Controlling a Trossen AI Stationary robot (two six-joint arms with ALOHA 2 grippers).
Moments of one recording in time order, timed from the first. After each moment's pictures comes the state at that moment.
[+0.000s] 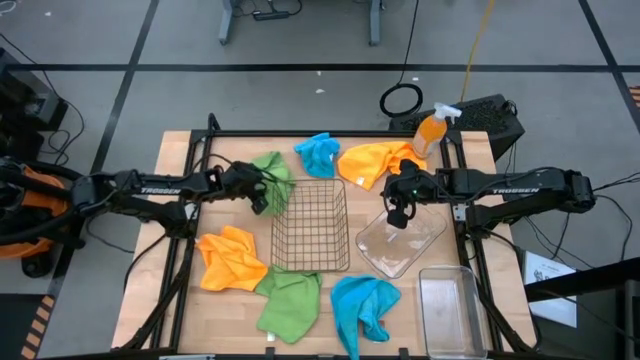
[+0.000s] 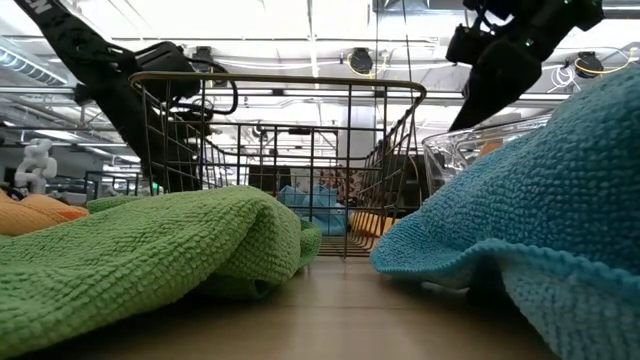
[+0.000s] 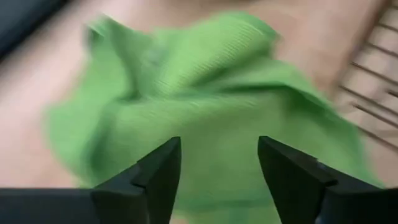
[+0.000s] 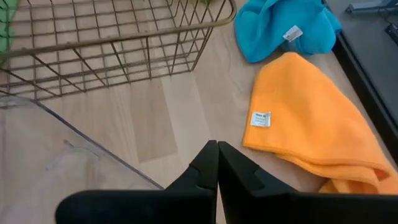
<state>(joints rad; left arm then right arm) 0.39 1.18 0.41 -0.08 -0.22 -0.12 -0.10 1.06 0.76 -0.53 0.20 0.06</state>
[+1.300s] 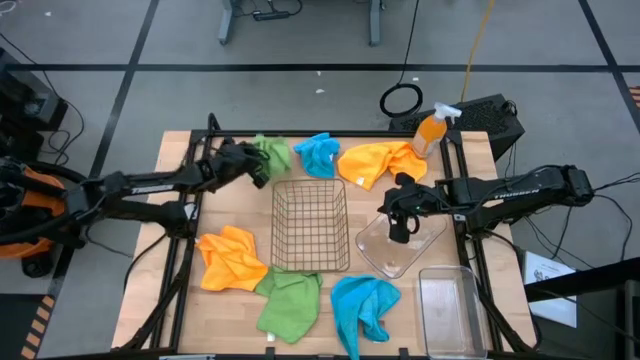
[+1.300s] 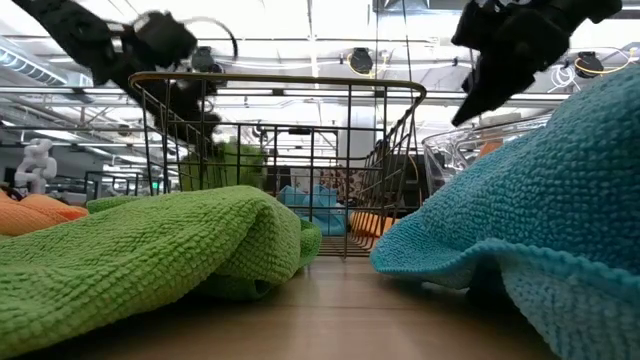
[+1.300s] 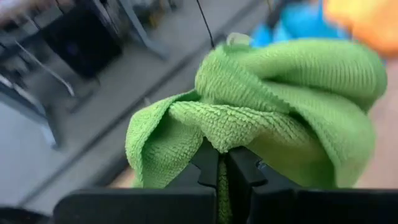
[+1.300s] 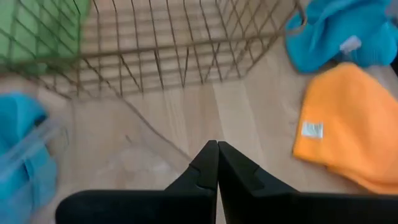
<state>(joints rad) 0.50 1.05 0.50 0.05 -0.39 0.11 0.05 1.06 0.75 -0.47 0.18 0.15</state>
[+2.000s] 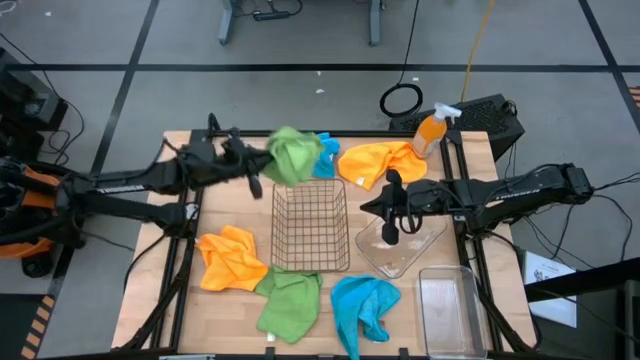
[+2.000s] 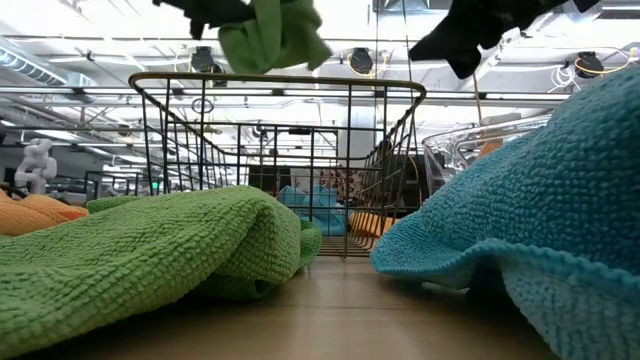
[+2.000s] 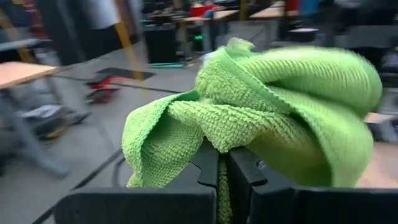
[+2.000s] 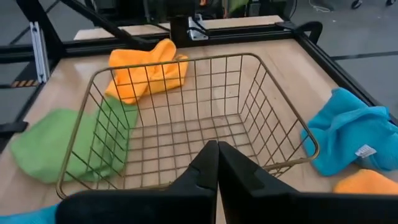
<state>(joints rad) 0.13 0.94 0.83 0.00 -0.26 0.04 0.10 1.07 0.78 -0.14 0.18 0.17</state>
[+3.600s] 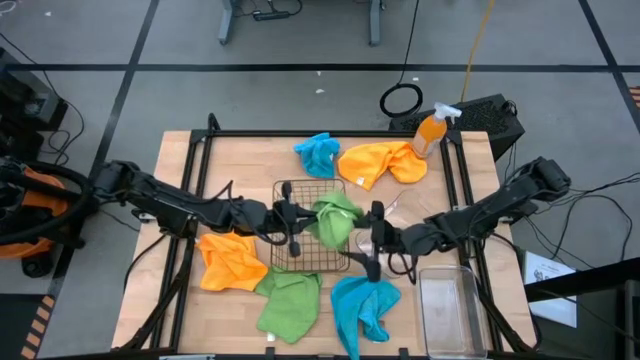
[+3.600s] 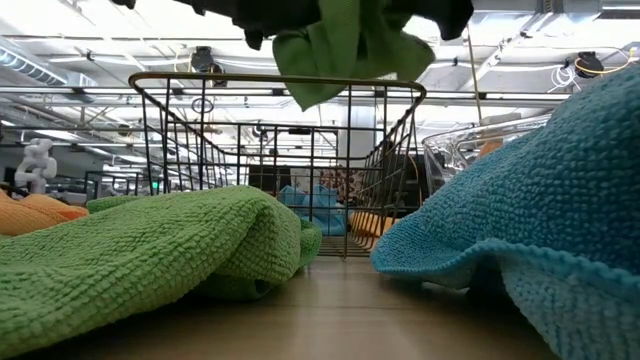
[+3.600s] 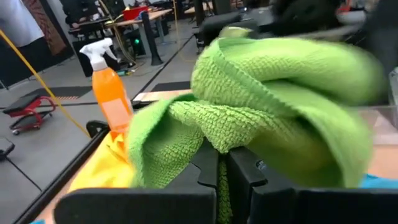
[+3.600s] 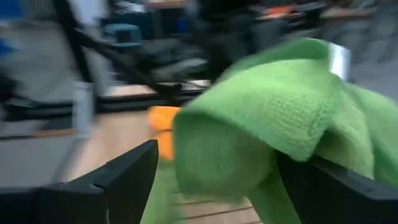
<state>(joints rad) -0.22 1.41 0.83 0.43 -0.37 0.11 0.42 1.32 0.83 0.28 0.45 0.24</state>
